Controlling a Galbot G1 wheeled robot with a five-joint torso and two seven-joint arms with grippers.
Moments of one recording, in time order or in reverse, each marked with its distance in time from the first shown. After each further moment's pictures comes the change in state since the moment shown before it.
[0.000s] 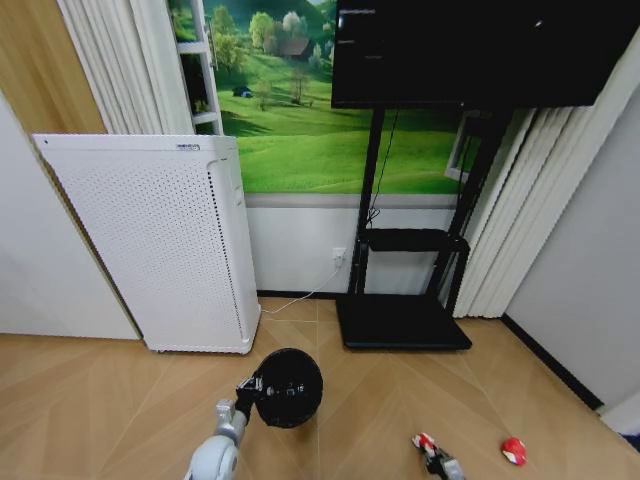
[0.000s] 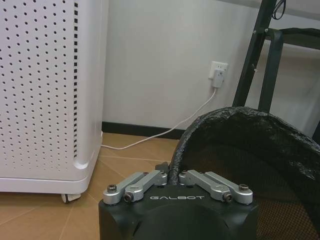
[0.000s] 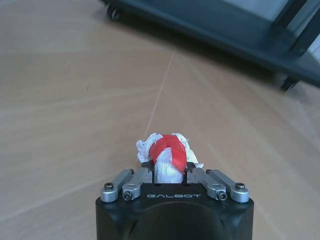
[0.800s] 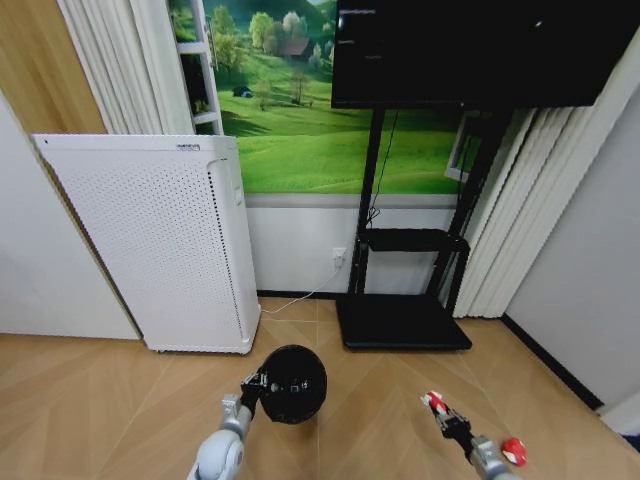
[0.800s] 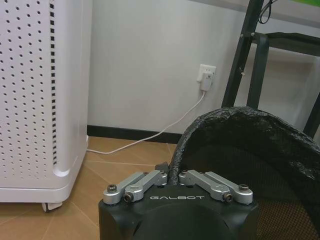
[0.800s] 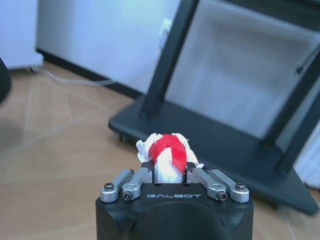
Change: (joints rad) left arm -0.035 -0.021 0.047 0.004 0.013 0.012 -0.012; right arm -0.292 -0.141 0.284 0.516 0.006 0.137 -0.143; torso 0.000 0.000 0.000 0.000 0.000
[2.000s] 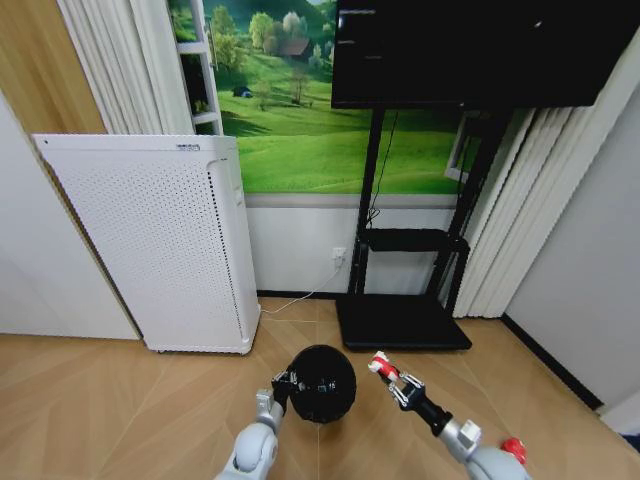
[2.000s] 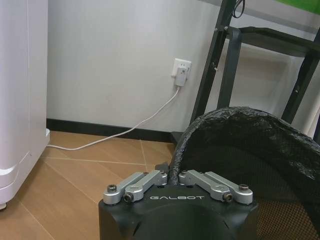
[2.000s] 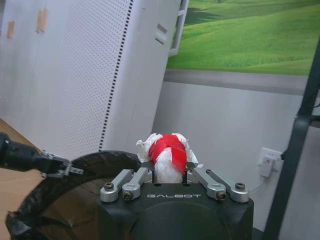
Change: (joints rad) left arm -0.088 -0.106 0.103 0.107 0.046 -0.013 -0.022; right arm -0.012 0.006 -0.087 0.377 0.076 0.132 -0.207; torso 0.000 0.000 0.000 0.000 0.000
